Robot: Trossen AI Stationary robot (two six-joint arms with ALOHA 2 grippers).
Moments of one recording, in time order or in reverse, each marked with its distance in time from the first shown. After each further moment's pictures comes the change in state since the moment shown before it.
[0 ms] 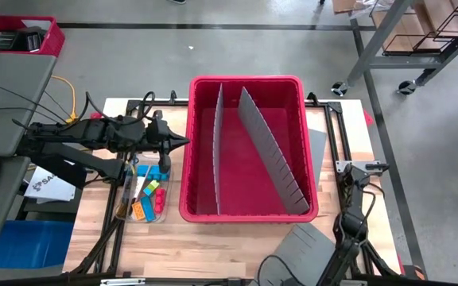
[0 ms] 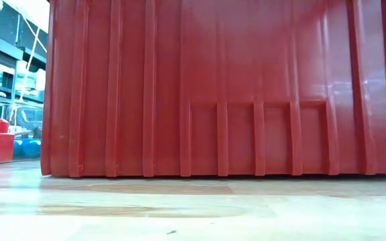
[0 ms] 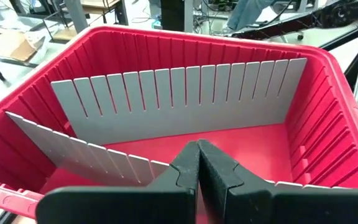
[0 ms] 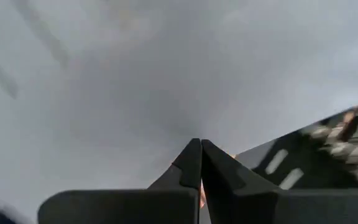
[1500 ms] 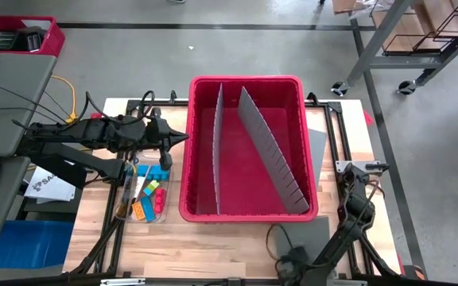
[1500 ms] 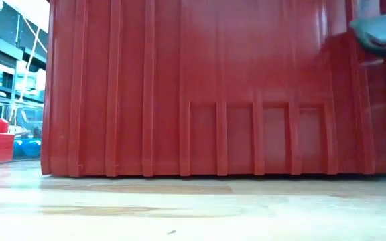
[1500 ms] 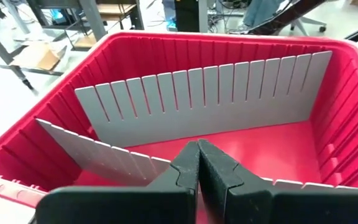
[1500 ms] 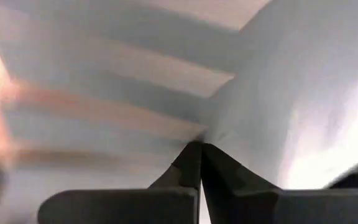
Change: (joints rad) left arm 0.007 0.000 0.000 -0.003 -0.064 0.065; right arm -0.094 -0.228 -0.391 -0.205 -0.009 0.010
